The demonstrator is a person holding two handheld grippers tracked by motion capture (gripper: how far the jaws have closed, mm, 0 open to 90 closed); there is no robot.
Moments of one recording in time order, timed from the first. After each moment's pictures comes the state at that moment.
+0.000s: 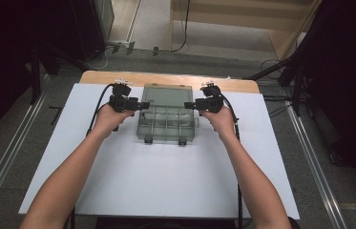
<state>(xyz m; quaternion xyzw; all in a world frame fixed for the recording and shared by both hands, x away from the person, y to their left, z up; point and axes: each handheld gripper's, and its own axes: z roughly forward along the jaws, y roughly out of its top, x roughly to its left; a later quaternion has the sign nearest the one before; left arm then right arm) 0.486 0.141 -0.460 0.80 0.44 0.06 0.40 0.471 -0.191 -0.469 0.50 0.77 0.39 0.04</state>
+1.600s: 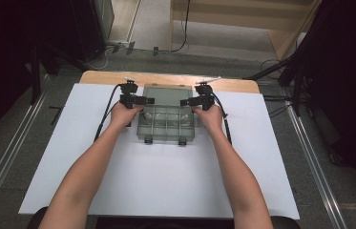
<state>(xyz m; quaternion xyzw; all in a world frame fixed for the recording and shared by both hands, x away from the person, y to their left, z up) 0.527 0.121 -0.499 0.75 0.53 0.05 0.39 0.512 -0.173 -0.504 0.58 0.73 0.36 0.03</state>
